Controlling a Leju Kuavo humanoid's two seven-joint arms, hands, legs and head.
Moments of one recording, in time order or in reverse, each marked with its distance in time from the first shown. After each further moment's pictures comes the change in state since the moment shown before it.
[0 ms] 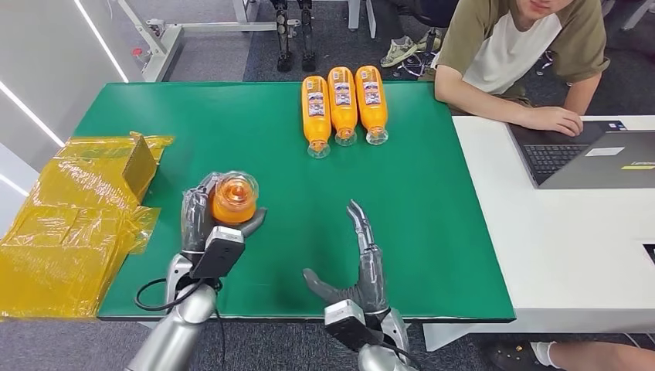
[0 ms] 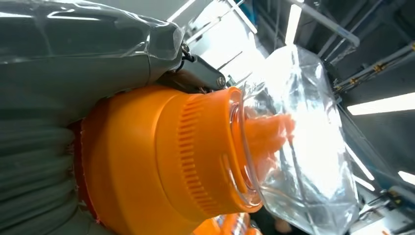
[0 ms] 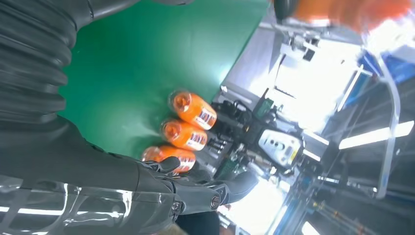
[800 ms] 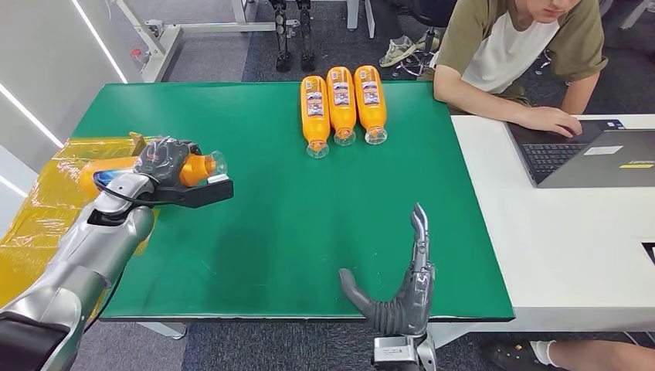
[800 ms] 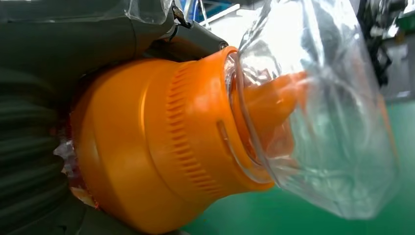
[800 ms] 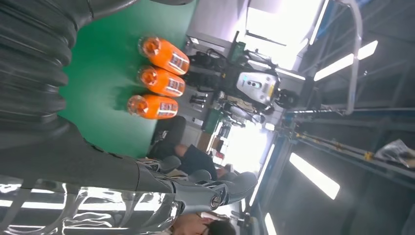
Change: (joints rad) left arm -0.517 0.294 -0.167 0.560 -0.544 -0.413 0.261; right arm 0.204 0.040 -0.129 -0.348 0.042 0.000 -0.057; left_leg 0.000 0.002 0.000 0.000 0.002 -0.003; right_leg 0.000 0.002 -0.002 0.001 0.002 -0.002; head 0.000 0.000
